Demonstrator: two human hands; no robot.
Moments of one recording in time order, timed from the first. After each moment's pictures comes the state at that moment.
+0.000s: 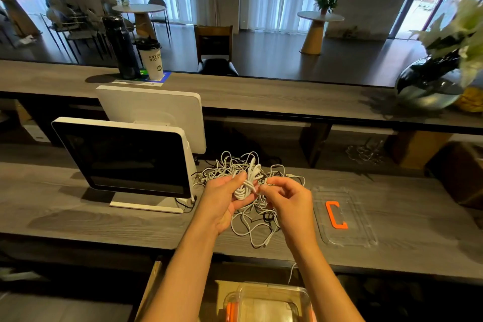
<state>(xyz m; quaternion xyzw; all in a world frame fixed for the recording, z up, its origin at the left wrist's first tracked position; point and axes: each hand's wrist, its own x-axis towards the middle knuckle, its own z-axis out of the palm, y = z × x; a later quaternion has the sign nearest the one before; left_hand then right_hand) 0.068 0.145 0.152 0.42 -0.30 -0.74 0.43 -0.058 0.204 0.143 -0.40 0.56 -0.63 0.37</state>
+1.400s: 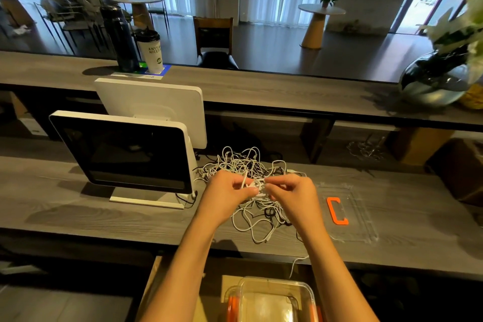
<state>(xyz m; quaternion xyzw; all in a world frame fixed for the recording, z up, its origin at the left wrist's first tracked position) 0.085 0.134 0.138 0.49 -0.66 -0.48 0.30 -0.073 0.187 0.142 -0.46 0.68 -0.48 0.31</state>
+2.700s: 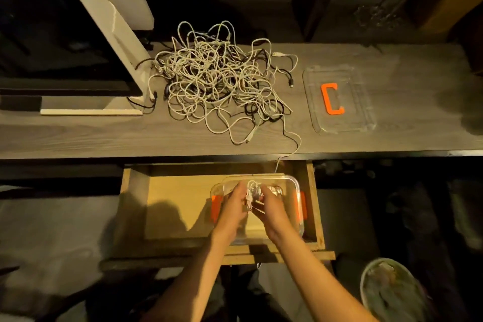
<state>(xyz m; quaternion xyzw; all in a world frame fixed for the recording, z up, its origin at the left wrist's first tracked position) 0.028 0.266 -0.106 0.62 -0.26 -0.73 0.15 -0.063 0.299 -0.108 -0.01 0.67 -0.42 0.61</state>
